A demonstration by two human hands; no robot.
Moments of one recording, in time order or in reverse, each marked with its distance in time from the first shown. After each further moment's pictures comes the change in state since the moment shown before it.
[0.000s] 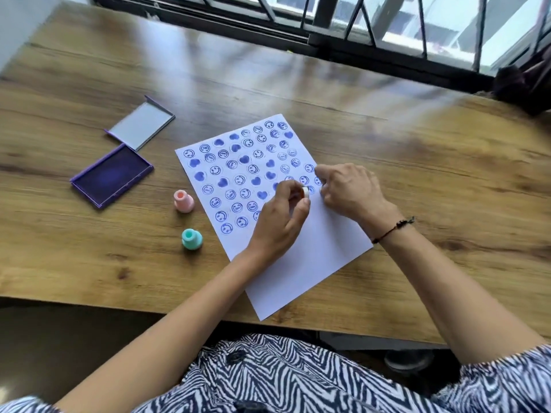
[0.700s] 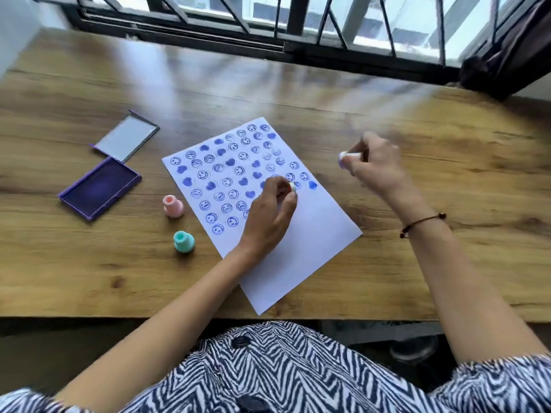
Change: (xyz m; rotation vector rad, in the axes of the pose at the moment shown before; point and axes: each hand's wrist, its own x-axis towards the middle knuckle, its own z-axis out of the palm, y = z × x) left_hand 0.001 -0.001 0.000 0.000 -0.034 0.013; right_hand -0.023 0.039 -0.029 0.616 0.223 0.383
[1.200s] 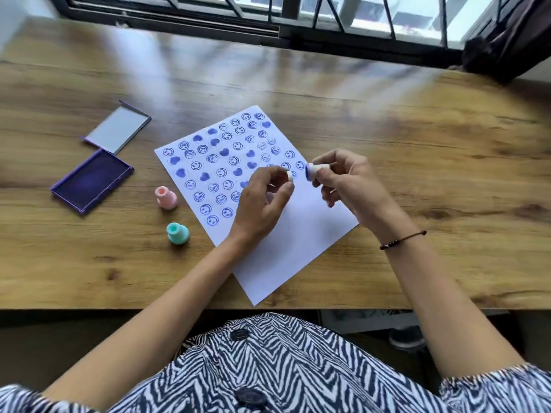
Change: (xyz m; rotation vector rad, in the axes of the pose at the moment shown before) left_hand -0.001 0.005 -0.005 -0.017 0.022 0.009; right_hand -0.040 -0.007 0.022 0.626 -0.285 0.084
